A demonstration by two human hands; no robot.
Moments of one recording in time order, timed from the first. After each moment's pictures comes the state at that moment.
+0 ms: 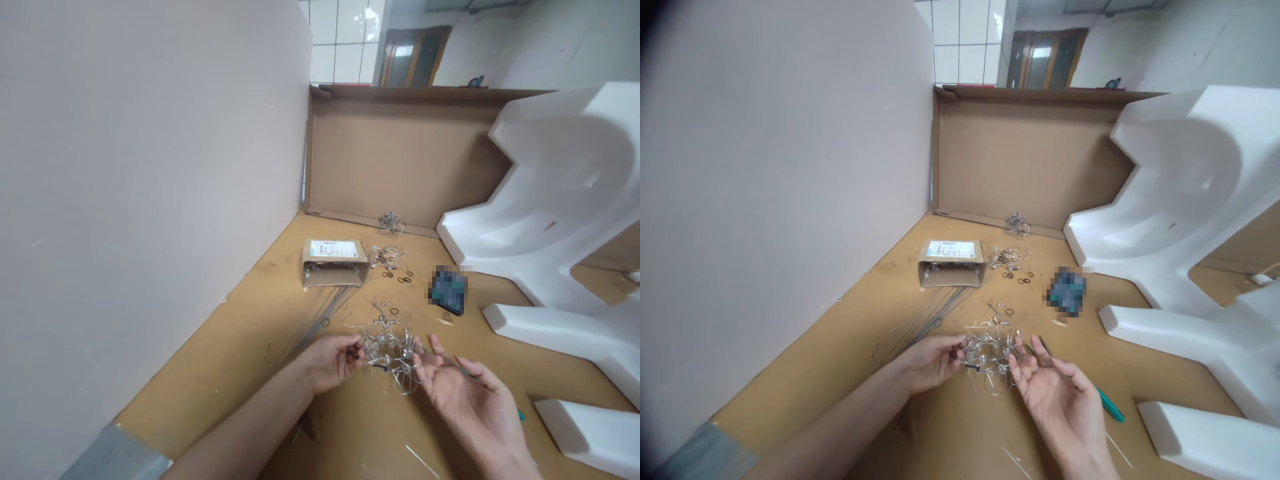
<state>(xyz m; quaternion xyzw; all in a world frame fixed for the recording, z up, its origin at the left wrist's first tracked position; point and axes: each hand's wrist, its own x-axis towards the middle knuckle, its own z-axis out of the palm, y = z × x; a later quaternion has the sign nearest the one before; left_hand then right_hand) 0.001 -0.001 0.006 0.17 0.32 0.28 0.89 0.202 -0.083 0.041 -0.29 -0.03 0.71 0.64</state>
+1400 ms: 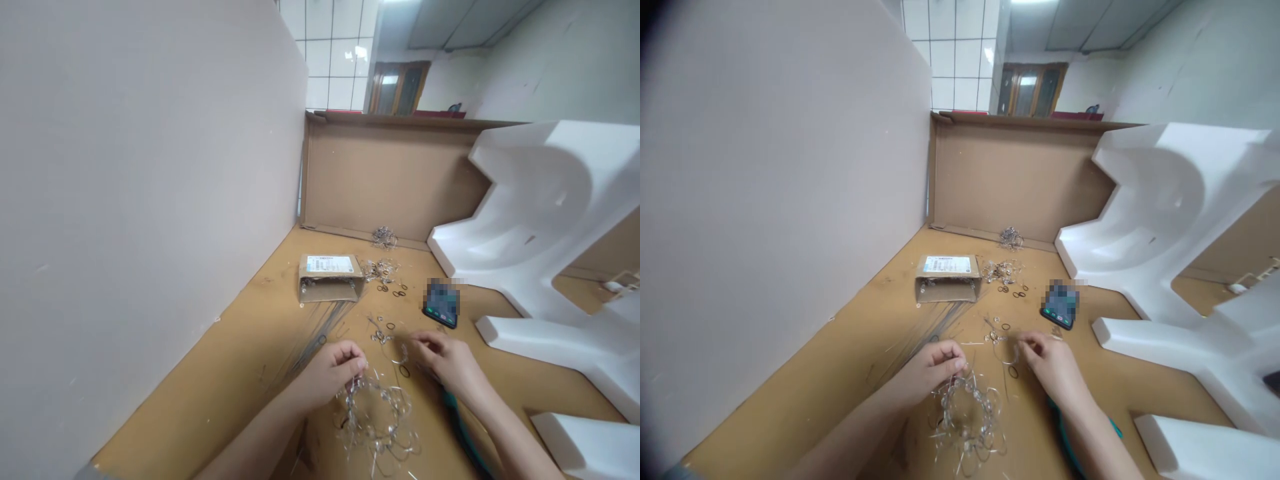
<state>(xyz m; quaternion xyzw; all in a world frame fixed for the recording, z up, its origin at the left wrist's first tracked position) -0.010 -0.010 0.030 0.61 0.34 0.31 0.65 0.240 -0.022 0.026 -0.70 -0.64 0.18 0.26</state>
